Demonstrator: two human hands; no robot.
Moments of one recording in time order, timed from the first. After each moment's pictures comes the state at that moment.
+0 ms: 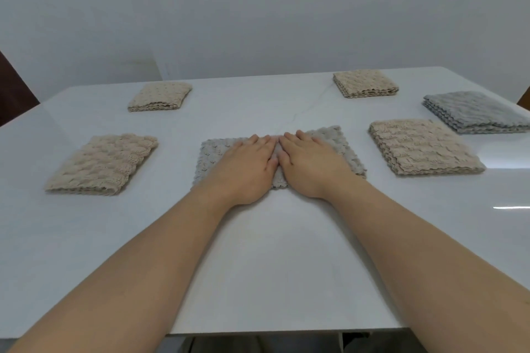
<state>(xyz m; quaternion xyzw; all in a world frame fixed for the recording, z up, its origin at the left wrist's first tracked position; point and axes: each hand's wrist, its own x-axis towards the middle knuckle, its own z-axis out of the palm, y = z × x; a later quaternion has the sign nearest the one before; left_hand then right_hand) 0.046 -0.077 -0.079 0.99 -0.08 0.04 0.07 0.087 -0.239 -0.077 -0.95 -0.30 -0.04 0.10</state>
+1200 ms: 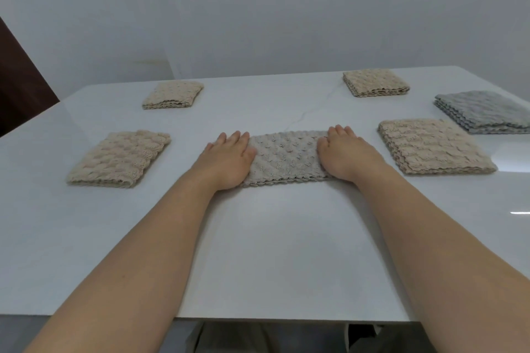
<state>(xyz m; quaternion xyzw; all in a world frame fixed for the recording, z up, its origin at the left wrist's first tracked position) 0.040 -0.035 -0.070 0.99 0.08 -0.05 0.09 0.116 -0.272 -0.073 -0.98 -0.13 0.04 0.13</state>
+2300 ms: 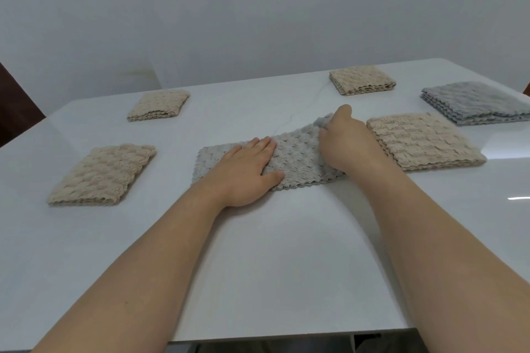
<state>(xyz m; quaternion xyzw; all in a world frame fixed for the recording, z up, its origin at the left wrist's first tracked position) 0.040 -0.077 -0.066 0.99 -0.09 -0.03 0.06 0.091 -0.281 -0.037 -0.95 -0.06 -0.07 0.31</state>
